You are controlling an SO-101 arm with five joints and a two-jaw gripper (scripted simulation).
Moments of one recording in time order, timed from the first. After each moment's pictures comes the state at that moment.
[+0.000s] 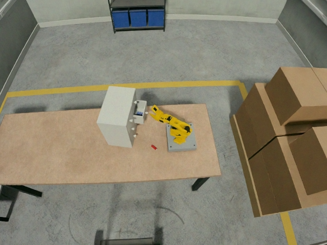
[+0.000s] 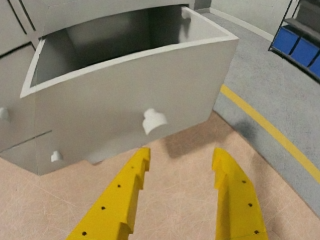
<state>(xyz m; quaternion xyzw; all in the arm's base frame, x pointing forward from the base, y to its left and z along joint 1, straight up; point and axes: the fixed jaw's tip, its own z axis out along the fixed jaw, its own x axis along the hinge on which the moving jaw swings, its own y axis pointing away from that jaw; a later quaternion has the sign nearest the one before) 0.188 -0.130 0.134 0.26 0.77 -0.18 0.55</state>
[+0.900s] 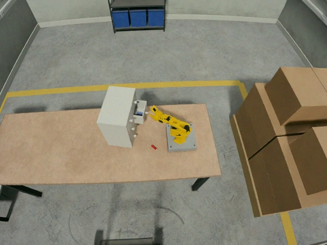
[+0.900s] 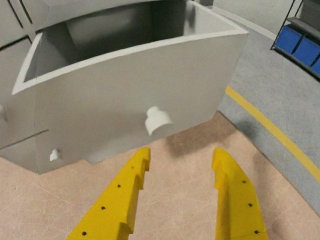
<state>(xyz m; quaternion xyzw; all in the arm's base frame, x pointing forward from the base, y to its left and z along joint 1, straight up) 0.193 -0.130 0.127 0.26 0.78 -0.17 0.55</state>
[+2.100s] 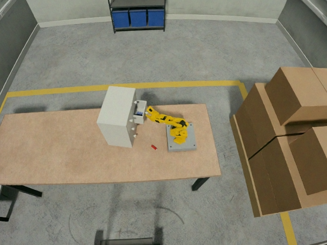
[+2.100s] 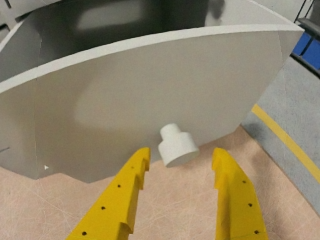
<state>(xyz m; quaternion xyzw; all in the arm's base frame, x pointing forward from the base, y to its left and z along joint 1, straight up) 0.218 -0.136 0.111 0.24 0.79 -0.16 0.54</state>
